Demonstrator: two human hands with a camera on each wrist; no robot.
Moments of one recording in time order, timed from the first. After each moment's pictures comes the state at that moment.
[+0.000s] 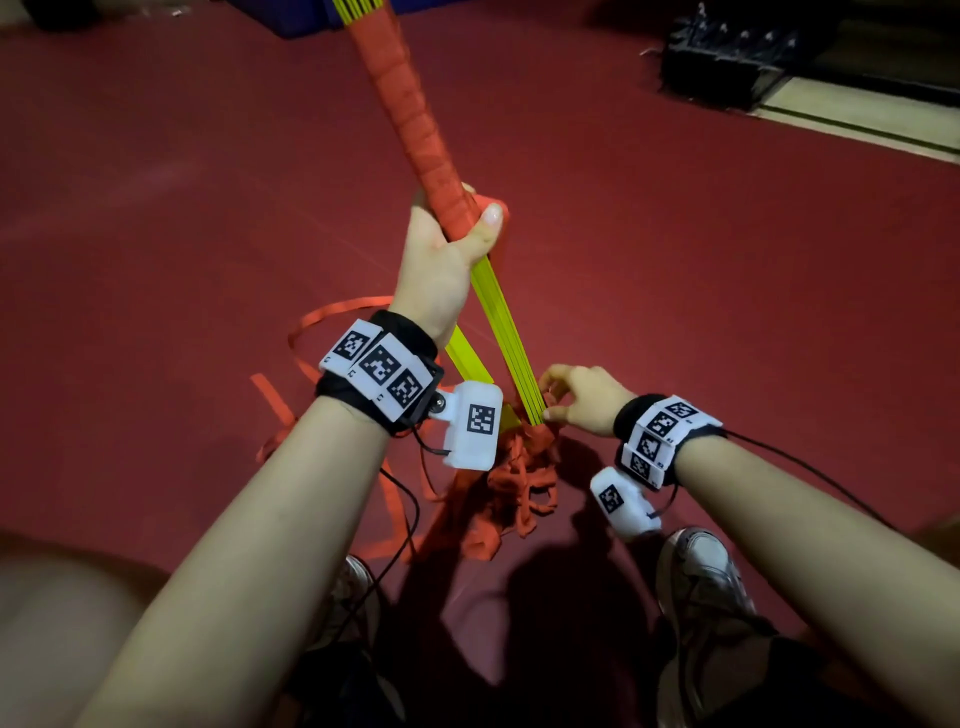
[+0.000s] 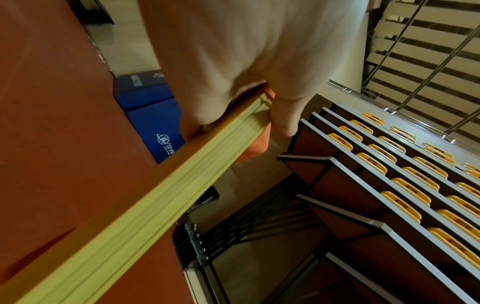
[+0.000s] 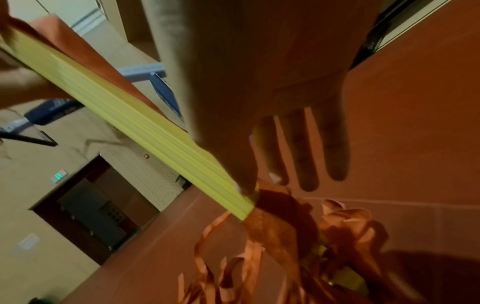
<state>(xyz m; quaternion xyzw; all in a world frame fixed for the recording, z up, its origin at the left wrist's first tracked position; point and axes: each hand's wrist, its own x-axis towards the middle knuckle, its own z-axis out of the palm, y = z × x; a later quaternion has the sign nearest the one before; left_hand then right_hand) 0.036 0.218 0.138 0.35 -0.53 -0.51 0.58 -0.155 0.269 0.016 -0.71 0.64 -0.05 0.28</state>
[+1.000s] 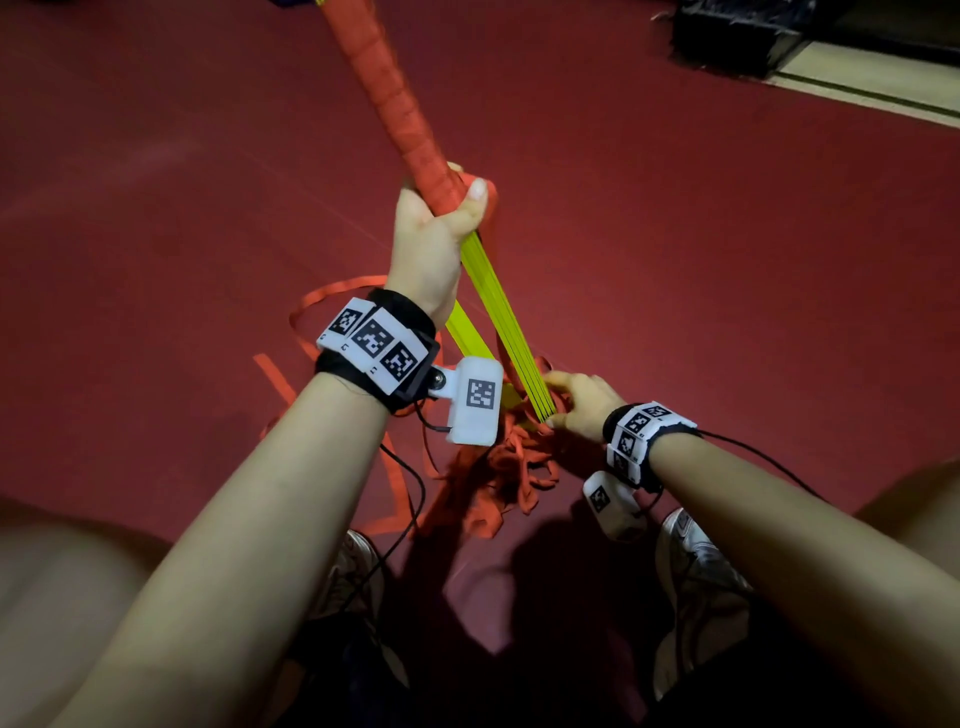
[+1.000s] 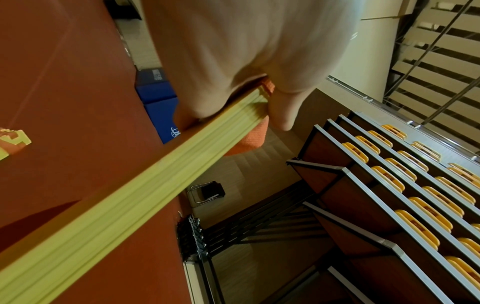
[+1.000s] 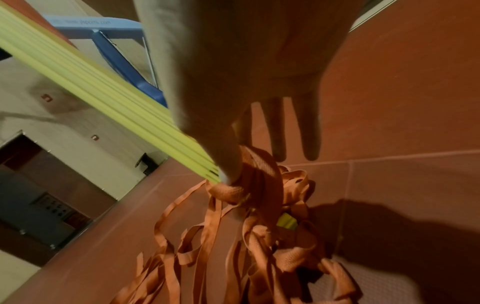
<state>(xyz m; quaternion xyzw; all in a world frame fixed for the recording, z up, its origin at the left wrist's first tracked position) 0.035 0.229 0.145 0.37 -0.44 -0.55 0.60 -0.152 0.281 -0.032 -0.67 0.68 -0.04 0.30</state>
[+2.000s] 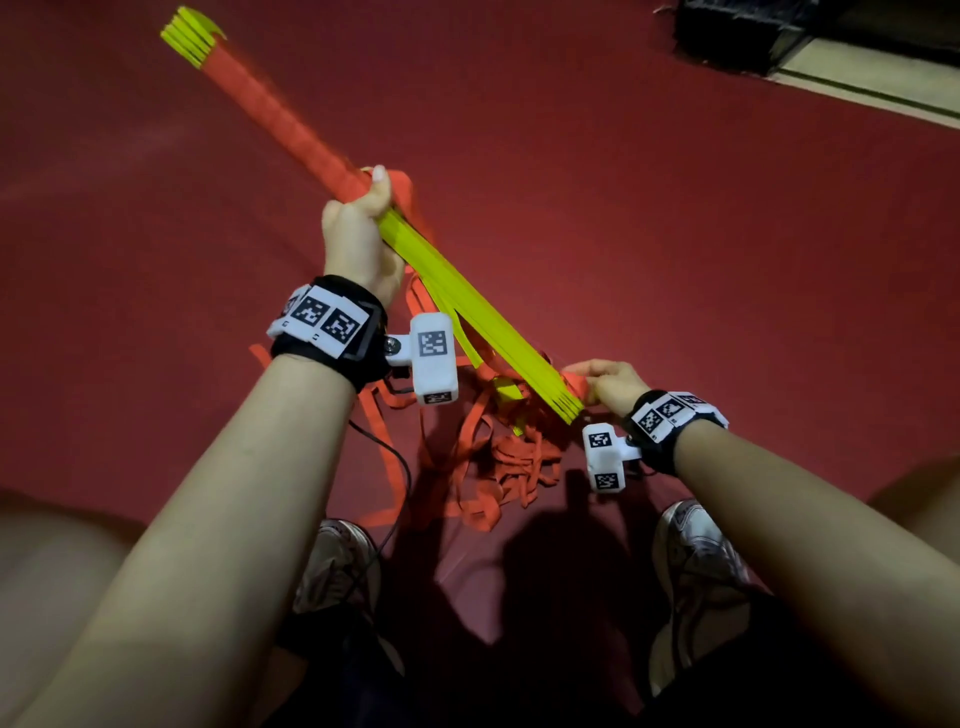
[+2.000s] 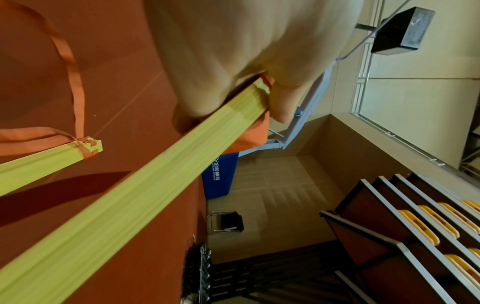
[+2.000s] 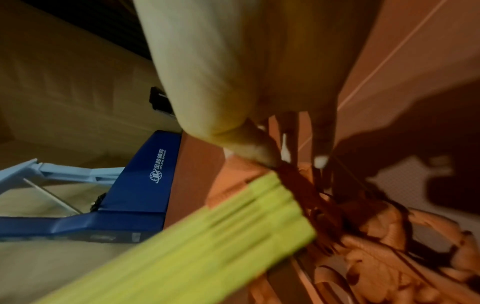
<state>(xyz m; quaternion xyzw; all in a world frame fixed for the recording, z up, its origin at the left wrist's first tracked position) 0.091 0.196 0.132 0.38 -0.26 -0.57 0.68 -0.171 0.287 -0.027 -0.38 0.70 -0.30 0.52</state>
